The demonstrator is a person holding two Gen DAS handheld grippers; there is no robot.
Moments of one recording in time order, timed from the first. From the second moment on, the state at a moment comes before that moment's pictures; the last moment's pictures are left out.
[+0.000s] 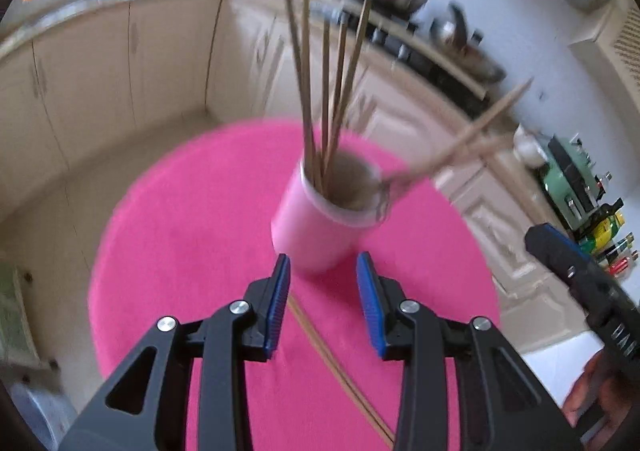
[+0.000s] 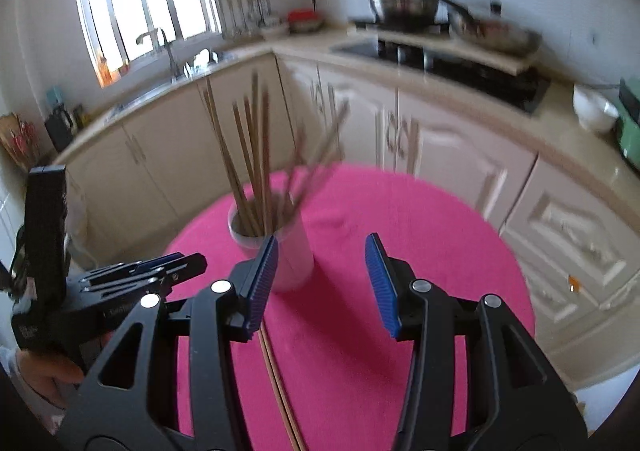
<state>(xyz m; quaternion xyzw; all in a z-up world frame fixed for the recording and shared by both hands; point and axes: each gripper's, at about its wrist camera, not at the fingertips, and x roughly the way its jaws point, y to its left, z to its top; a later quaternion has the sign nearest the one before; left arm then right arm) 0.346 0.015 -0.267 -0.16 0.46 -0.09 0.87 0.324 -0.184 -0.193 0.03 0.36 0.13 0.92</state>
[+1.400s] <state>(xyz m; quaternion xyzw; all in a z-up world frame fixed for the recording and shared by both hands) 0.410 -0.080 -0.379 -0.07 0.70 0.08 0.71 0.355 -0.205 -0.311 0.02 0.56 0.25 0.79</state>
